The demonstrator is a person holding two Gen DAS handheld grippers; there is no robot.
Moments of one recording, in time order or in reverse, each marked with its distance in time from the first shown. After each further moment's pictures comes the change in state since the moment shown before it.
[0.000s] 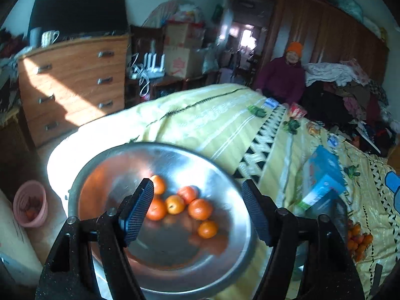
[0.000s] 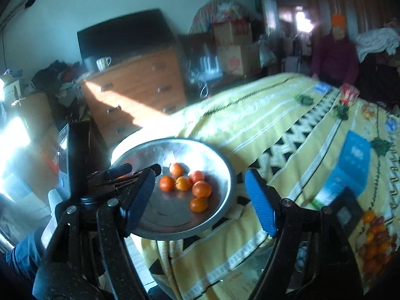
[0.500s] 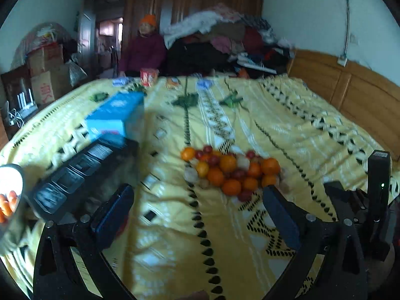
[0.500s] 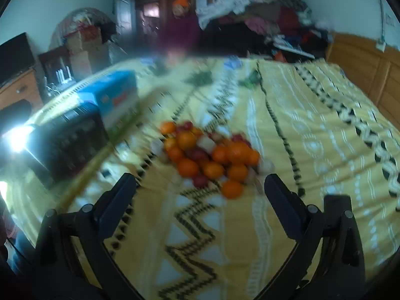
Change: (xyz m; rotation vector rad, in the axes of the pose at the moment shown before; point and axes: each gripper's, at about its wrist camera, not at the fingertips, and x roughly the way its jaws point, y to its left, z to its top) left arm -0.009 -0.327 -0.159 0.453 0.164 -0.480; right arm -0.138 -0.257 -0.216 0.362 0.205 -0.672
